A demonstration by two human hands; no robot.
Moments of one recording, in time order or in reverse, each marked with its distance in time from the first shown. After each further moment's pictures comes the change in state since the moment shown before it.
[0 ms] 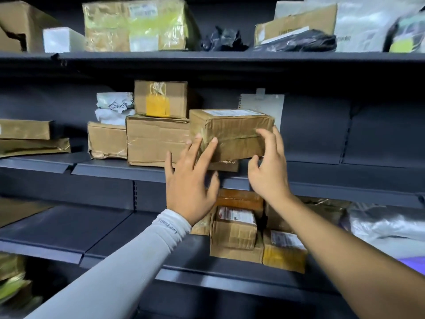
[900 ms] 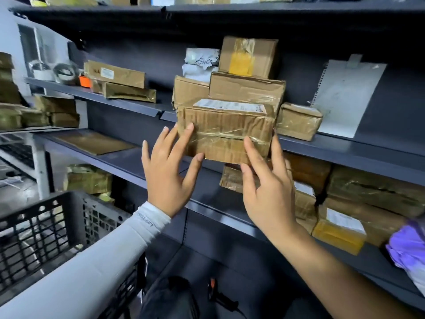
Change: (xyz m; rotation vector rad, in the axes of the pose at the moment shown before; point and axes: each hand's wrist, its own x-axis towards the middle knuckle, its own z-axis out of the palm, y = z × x) left_hand -0.130 -0.091 -0.129 0.143 0.225 -0.238; right_hand -0.155 -0.093 0.069 0.064 -0.029 -0.407
